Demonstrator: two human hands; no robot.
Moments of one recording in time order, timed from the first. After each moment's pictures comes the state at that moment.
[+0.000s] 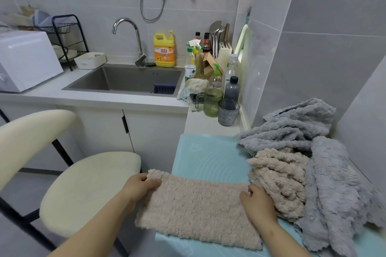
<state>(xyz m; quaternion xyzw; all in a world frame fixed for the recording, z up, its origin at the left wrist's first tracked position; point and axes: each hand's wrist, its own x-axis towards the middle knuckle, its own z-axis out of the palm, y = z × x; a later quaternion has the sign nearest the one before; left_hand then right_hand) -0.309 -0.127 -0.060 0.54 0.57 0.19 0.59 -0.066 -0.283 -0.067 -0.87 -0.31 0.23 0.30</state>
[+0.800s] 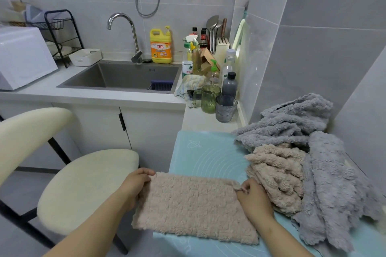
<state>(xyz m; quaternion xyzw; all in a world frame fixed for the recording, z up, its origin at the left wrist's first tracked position) -0.304 -0.115 -0.079 0.51 0.60 0.20 0.59 -0.067 -0.284 -0.068 -0.86 -0.33 0.23 0.32</state>
